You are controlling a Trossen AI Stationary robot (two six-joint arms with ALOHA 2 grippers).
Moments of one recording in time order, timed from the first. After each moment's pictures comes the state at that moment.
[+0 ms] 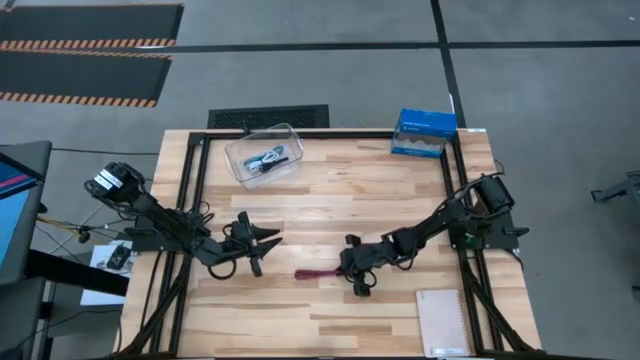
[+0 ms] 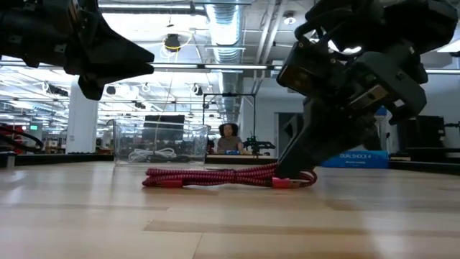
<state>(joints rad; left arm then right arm) -0.58 1.41 0.24 1.07 -0.91 -0.36 0.32 1.85 0.76 0.35 0.05 0.28</state>
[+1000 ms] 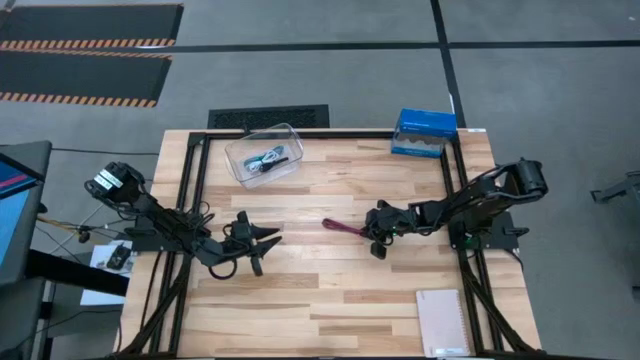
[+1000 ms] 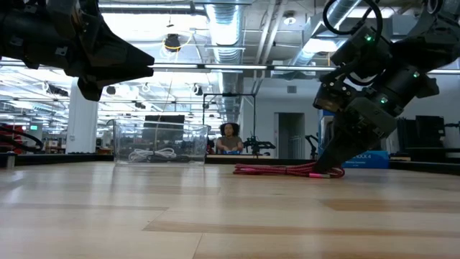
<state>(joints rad) -0.58 1.41 0.24 1.05 -0.93 -0.36 0.06 1.56 0.40 0.30 0.11 0.29</state>
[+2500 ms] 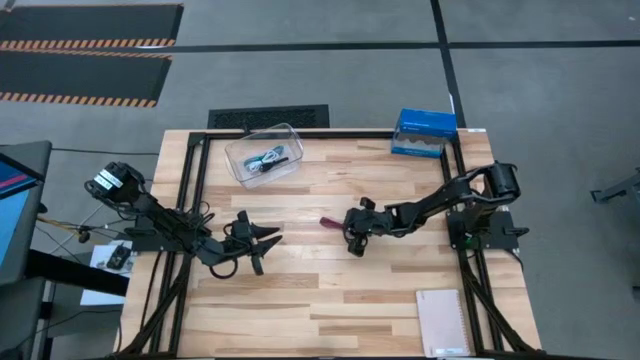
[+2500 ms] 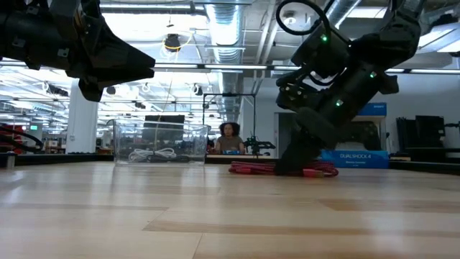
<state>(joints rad) -0.57 1.41 0.24 1.04 -0.92 -0.36 0.06 1.76 0.66 0.21 0.24 0.28</state>
